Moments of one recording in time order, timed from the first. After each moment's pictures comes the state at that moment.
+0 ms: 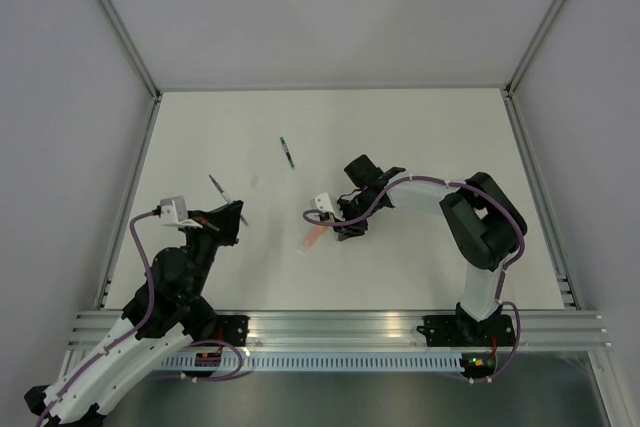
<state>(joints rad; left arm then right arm) -0.78 0.16 0.36 -0.13 -0.55 -0.55 0.65 1.86 1.09 -0.46 -0.69 -1.07</state>
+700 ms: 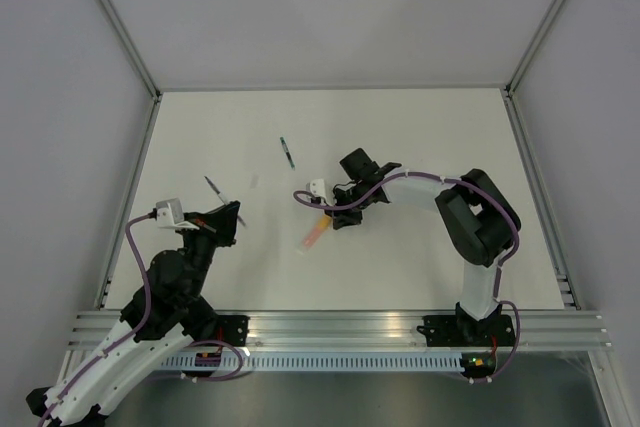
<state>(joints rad) -0.78 0.12 0.36 -0.15 -0.57 -0.56 0.65 1.91 1.16 -0.41 -0.62 -0.83</state>
